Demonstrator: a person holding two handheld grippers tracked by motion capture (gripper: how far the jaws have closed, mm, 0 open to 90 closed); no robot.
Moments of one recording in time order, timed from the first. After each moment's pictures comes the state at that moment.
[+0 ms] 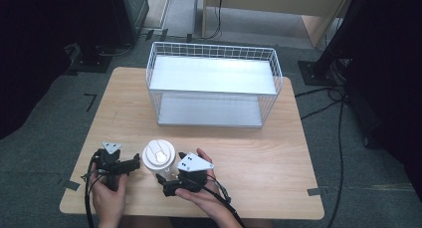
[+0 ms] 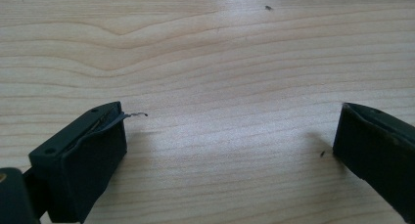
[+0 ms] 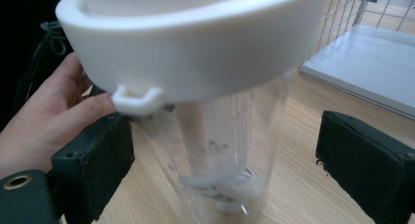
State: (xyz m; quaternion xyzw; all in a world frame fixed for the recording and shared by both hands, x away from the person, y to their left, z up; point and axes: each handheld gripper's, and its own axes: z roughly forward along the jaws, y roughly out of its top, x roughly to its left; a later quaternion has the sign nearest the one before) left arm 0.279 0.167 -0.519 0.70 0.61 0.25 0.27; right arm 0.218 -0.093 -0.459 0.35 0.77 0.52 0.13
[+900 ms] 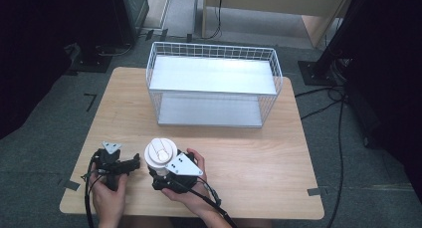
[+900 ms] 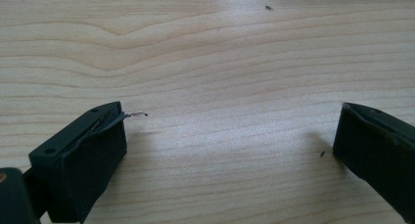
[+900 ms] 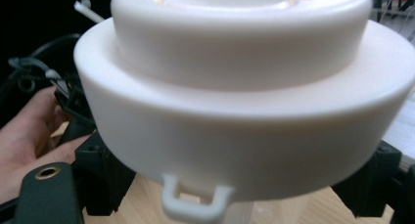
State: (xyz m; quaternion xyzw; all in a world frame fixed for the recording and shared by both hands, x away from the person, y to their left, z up) left arm 0.279 0.167 -0.519 0.70 0.61 0.25 0.27; right arm 0.213 -0.069 -0.453 0.36 0.73 0.54 0.22
